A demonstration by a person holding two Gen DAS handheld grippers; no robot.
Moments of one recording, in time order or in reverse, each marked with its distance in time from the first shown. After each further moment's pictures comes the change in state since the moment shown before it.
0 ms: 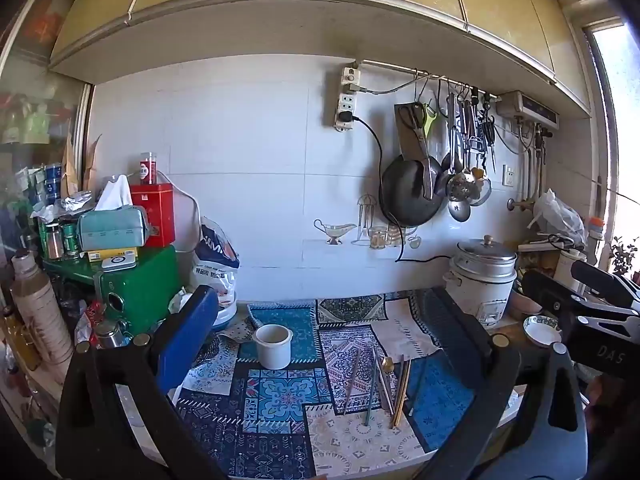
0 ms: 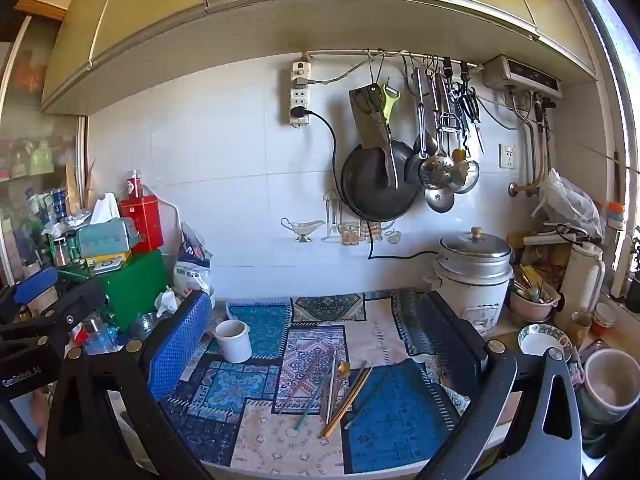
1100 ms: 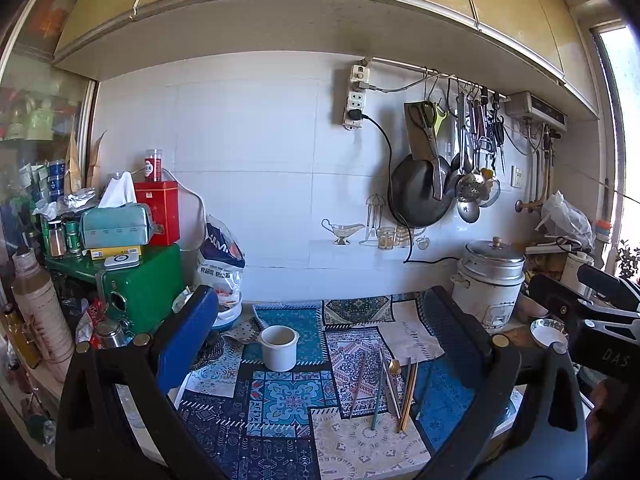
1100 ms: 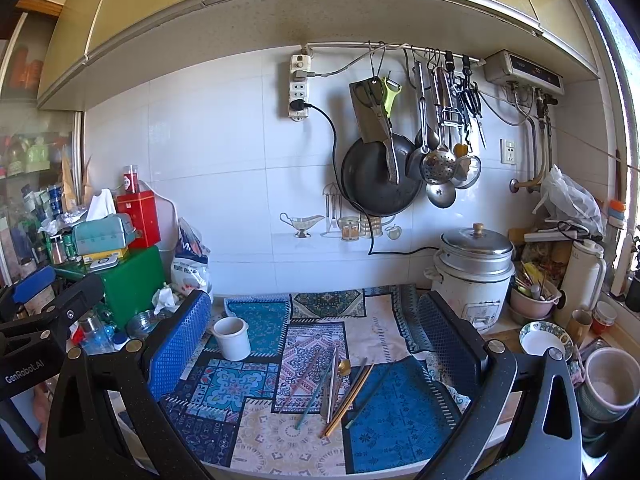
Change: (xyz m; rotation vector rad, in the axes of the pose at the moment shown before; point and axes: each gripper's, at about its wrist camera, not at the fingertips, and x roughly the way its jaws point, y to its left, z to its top) left arm 0.015 0.008 -0.001 -0.011 0.028 0.025; right arm 0.015 0.001 -0.007 0.004 0.028 -0.002
